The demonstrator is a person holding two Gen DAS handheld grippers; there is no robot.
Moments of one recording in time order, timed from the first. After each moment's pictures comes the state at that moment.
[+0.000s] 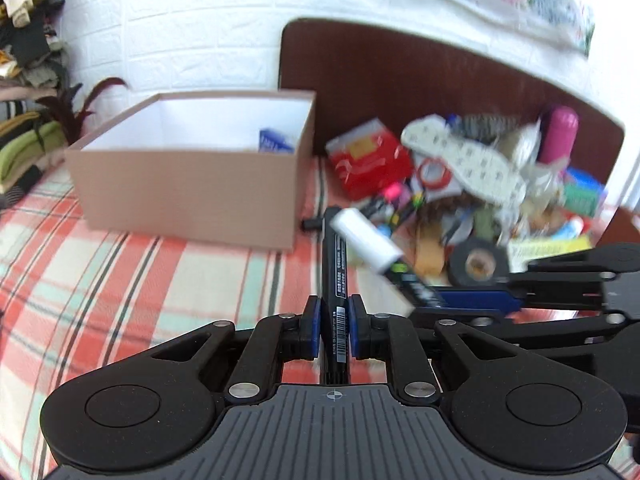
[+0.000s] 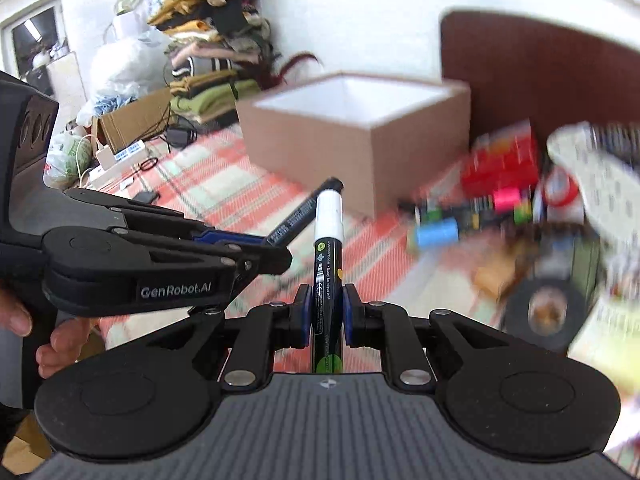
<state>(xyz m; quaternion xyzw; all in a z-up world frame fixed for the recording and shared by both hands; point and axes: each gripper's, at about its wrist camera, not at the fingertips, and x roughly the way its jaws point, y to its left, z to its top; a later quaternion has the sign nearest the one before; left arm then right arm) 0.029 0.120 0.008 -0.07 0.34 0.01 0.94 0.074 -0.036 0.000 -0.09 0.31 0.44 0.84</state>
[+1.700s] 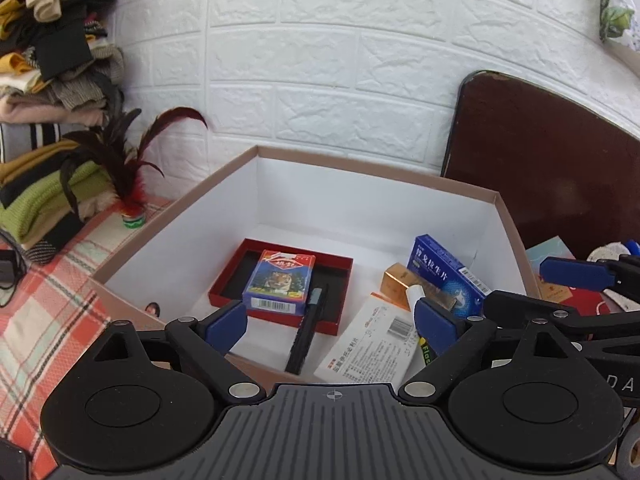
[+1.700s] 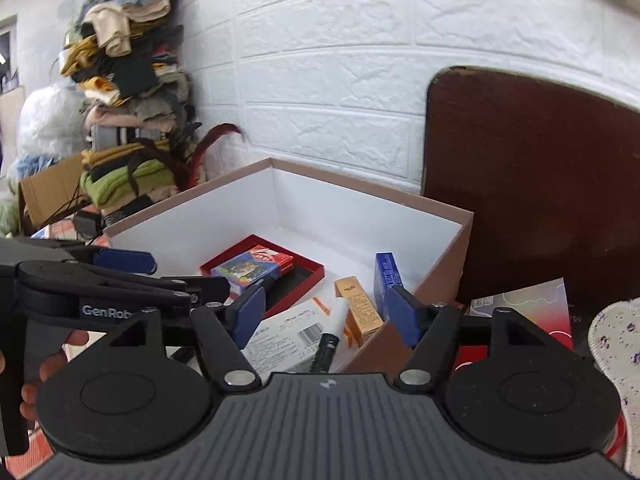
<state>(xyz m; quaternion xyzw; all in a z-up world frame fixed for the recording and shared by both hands) 0.195 0.270 0.015 -0.08 0.30 0.14 0.94 0.261 0.102 0.013 -0.07 0.26 0.39 0.88</state>
